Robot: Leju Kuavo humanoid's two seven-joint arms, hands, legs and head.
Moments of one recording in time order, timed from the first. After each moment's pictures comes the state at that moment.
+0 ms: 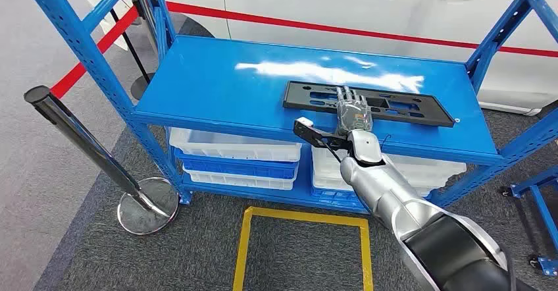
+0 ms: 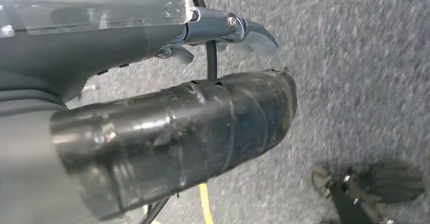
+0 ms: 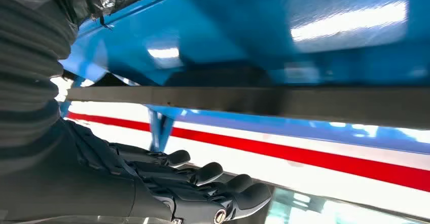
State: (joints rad) left arm -0.09 0.10 0.55 -0.27 -0.85 -0.28 -0.01; right arm -0.90 0.01 0.67 -0.34 1.04 -0.46 0.04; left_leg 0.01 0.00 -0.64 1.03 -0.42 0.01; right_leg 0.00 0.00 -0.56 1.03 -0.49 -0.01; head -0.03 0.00
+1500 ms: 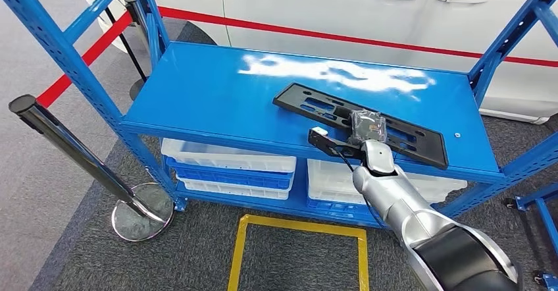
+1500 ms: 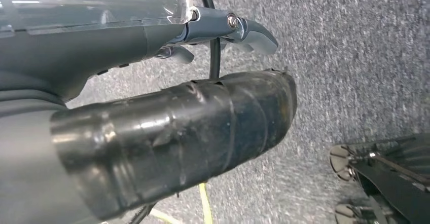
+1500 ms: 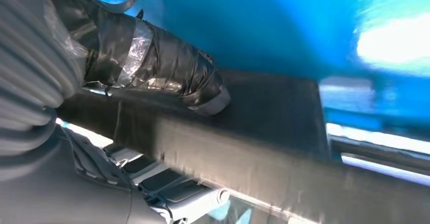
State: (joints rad) left arm 0.14 -0.06 0.48 -0.58 -0.77 -0.31 0.06; right arm -0.84 -0.04 0.59 -0.34 1.11 -0.45 0.00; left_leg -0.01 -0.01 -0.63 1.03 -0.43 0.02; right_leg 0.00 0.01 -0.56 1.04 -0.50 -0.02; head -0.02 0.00
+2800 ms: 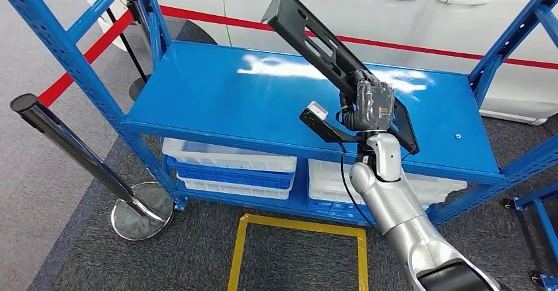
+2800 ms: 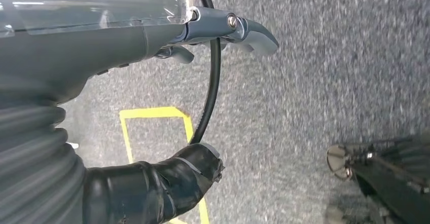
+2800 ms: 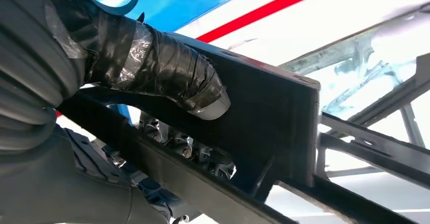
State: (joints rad) left arm 0.14 -0.08 0.55 -0.55 -0.83 -0.30 -0.01; right arm -0.64 -0.03 0.41 -0.94 1.12 -0.69 -0.26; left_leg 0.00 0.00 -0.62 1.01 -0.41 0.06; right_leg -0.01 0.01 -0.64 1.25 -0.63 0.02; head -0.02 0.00
